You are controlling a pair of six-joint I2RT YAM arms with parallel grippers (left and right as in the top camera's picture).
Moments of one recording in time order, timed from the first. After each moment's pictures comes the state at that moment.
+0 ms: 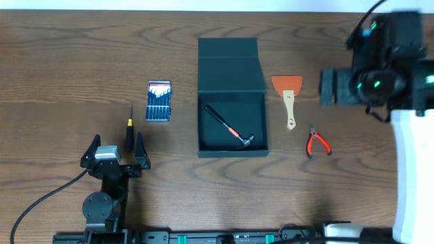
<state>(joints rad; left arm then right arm) -0.02 0.01 0.01 -0.03 -0.04 -0.07 0.06 1.49 1.81 -1.49 0.05 0.04</state>
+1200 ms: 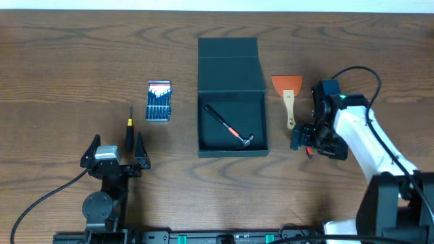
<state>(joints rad) -0.02 0.01 0.01 -0.03 -0.03 -0.07 0.06 1.62 1.04 -1.10 0.05 0.38</state>
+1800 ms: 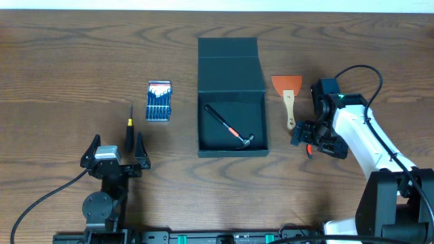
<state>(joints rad) -0.02 0.01 0.01 -0.03 -0.03 -0.07 0.06 1.62 1.04 -1.06 0.11 0.45</state>
